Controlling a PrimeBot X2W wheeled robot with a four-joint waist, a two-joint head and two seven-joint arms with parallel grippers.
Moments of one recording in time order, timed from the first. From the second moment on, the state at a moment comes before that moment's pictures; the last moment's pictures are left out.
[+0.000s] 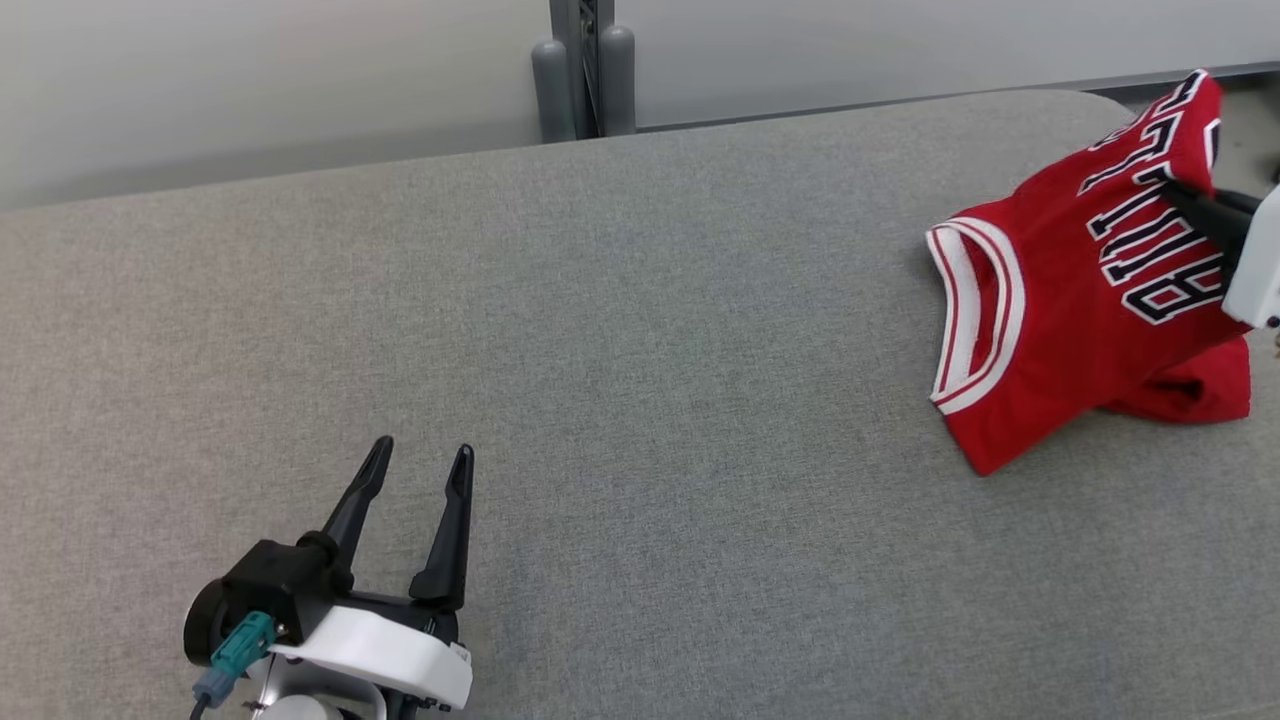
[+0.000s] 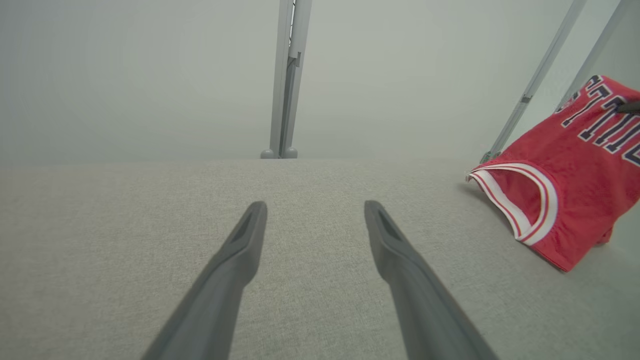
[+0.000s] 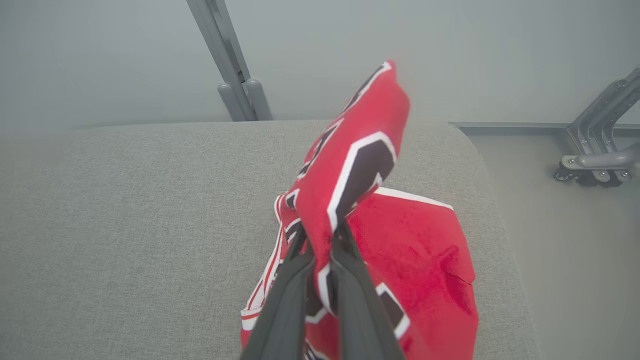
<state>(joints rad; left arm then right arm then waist) -0.10 0.28 -0.44 0.06 -0.53 0.15 -0.24 -0.98 -0.67 0.79 0.67 1.08 0.13 0.36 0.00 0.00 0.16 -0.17</state>
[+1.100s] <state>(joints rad) -0.18 0.37 -0.44 -0.06 -0.48 0.18 -0.16 -1.13 -0.66 0.80 1.16 0.68 0.13 0.13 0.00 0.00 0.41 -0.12</state>
